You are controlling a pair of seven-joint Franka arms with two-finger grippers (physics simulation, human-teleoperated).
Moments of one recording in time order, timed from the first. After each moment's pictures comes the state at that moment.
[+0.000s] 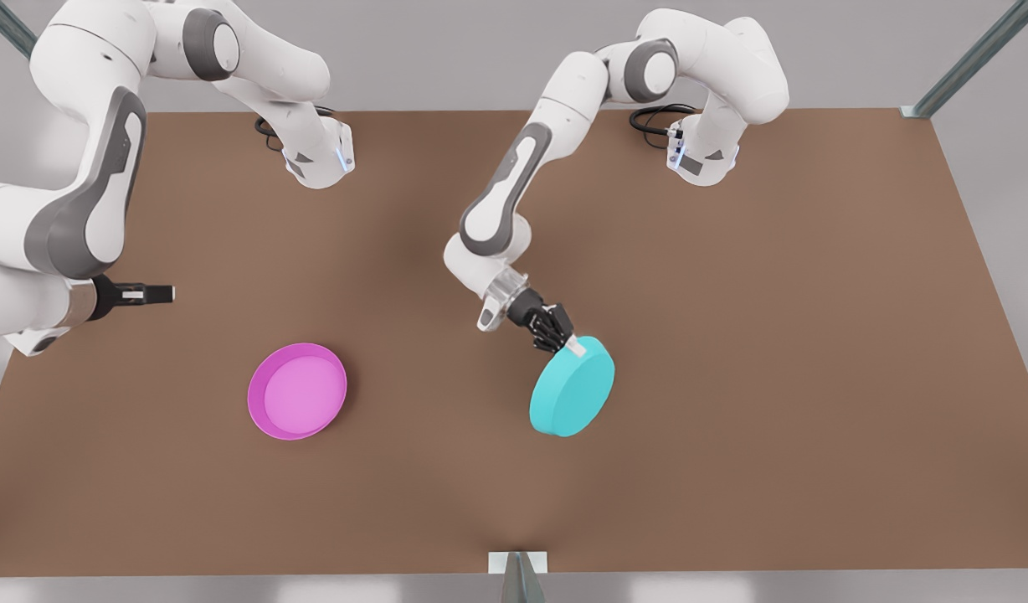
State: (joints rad) left arm -1.44 1.11 0.79 -1.30 0.90 1.76 -0.90; right arm -0.10 0.40 -0.03 -1.18 -0.04 1.15 -0.13
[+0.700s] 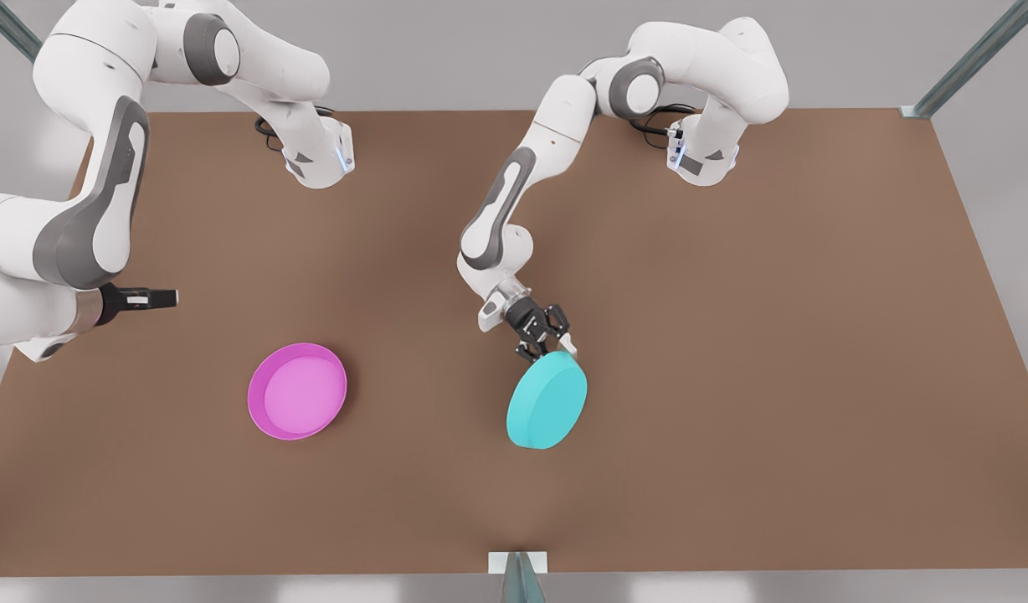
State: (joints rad) left arm -1.44 1.22 0.68 -1.32 1.01 1.77 -1.65; right arm -0.10 0.42 -0.03 -1.18 -0.05 1.15 -0.13
